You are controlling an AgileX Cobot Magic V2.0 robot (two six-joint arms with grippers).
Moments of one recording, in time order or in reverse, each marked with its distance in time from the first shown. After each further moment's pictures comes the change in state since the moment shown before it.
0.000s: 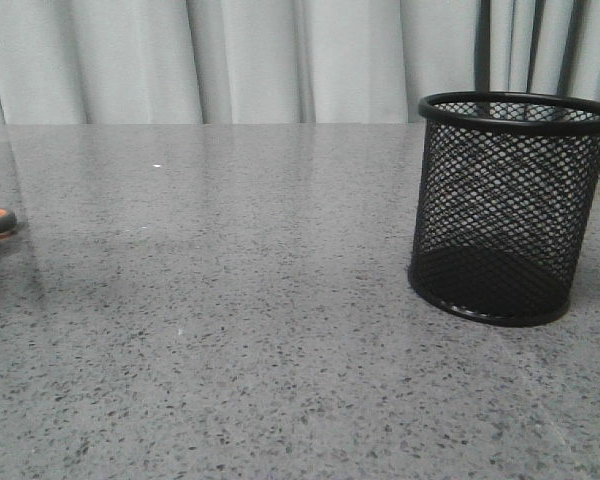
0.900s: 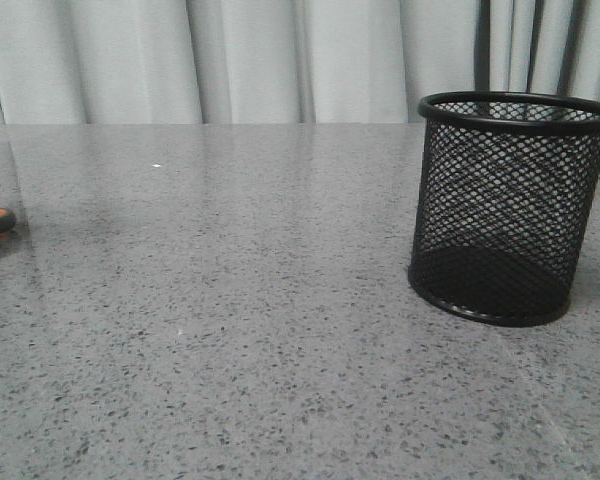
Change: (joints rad) left arm 0.193 0.175 -0.113 -0.139 0.014 -0.015; right arm 0.000 0.000 0.000 0.000 0.024 0.000
